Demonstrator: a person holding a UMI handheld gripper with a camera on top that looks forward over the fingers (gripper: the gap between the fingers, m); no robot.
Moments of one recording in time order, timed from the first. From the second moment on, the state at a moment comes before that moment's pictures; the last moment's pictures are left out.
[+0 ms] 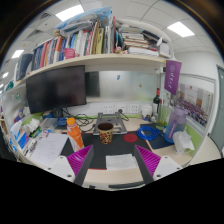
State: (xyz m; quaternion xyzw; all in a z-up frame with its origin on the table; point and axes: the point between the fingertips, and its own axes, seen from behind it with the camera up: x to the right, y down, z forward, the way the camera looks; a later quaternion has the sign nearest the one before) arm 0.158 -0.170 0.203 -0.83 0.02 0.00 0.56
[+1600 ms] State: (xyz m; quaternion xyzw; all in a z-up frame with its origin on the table) arm -0.040 0.081 0.157 -0.76 0.17 0.19 0.59
